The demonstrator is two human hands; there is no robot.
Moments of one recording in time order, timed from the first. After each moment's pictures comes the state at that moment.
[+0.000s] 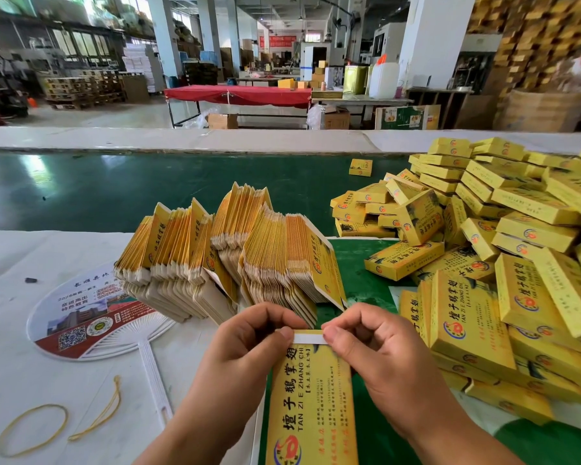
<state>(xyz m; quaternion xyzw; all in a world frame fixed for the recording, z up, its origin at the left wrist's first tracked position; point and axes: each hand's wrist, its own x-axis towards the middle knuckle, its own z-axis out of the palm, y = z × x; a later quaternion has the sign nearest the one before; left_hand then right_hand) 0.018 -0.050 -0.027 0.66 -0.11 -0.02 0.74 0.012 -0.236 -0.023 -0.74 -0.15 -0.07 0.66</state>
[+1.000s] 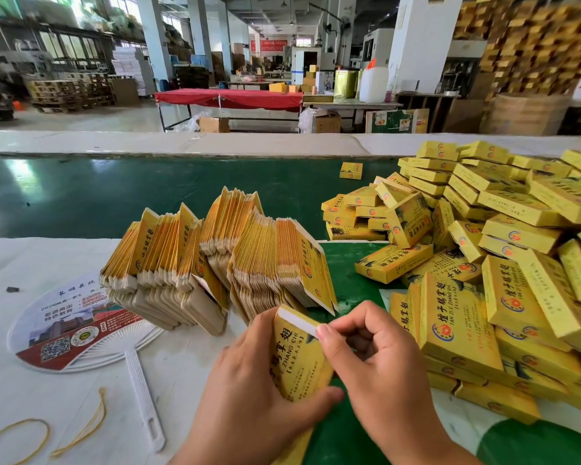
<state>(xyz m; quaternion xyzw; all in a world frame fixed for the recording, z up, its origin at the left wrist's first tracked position) 0.000 -0.069 -0.023 0.91 -0.13 0.14 0.37 0.003 -0.225 -0.026 -0.78 -0.10 -0.23 0.58</state>
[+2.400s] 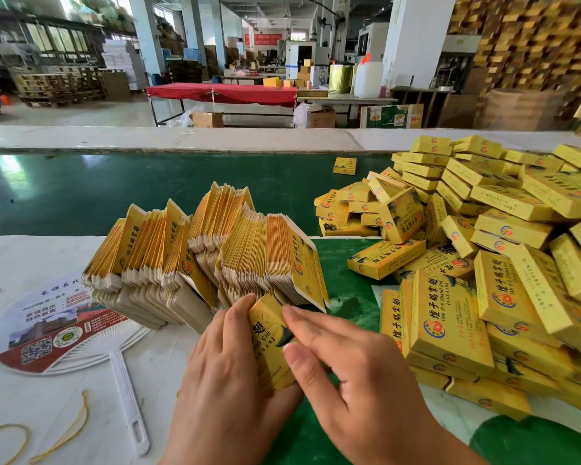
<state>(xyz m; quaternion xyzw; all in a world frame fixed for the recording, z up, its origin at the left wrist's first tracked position) 0.002 -0.068 -0.027 0.91 -0.11 0.26 0.29 -0.004 -0.224 -0.005 -0.86 -0.25 -0.27 0.36</state>
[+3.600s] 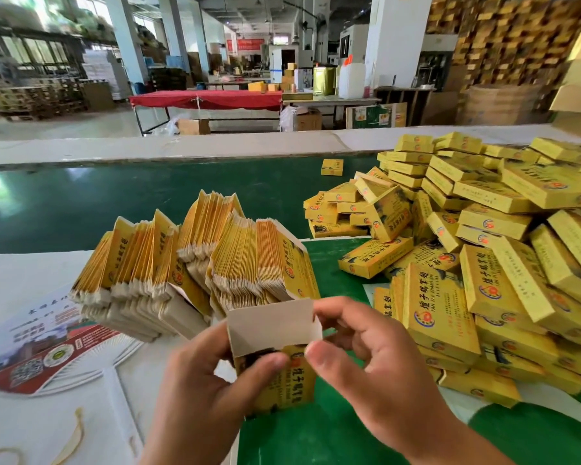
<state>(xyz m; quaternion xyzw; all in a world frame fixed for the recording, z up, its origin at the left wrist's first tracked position) 0.009 -0.053 -0.015 0.78 -0.20 0.20 0.55 -0.004 -0.242 -0.004 -0.75 -0.24 -0.11 0.61</state>
